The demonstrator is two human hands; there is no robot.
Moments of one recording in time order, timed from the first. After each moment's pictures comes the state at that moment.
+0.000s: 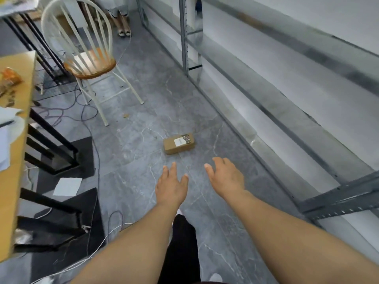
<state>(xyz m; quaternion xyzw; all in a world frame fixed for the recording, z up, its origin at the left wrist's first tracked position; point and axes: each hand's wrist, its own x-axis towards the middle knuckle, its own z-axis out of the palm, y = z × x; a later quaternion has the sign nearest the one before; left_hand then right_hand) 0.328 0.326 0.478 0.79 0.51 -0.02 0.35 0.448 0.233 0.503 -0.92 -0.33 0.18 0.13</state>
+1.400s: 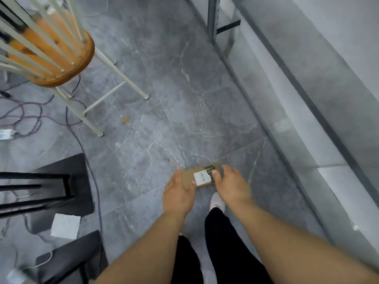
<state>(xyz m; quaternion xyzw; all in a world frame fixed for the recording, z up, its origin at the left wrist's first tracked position) 0.659 0.803 0.348 0.71 0.56 -0.15 0.39 0.784 0.727 0.350 -0.90 -0.23 0.36 0.10</state>
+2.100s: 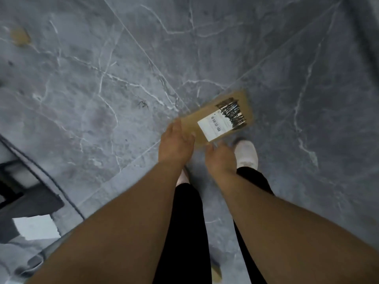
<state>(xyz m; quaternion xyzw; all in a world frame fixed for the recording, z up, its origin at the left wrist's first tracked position) 0.665 0.882 -0.050 0.73 0.47 -0.30 0.39 0.707 0.780 -0.053 -0.85 0.08 0.51 0.10</state>
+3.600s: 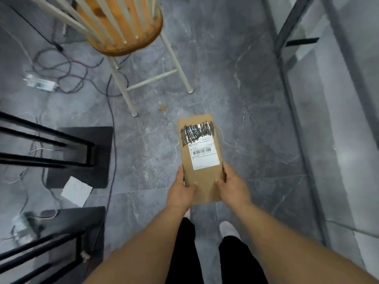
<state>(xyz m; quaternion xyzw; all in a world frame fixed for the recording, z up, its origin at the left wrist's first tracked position) 0.605 0.901 0.319 0.50 0.67 0.02 0.54 0.743 0.858 0.328 -0.81 -0.32 0.46 0.15</state>
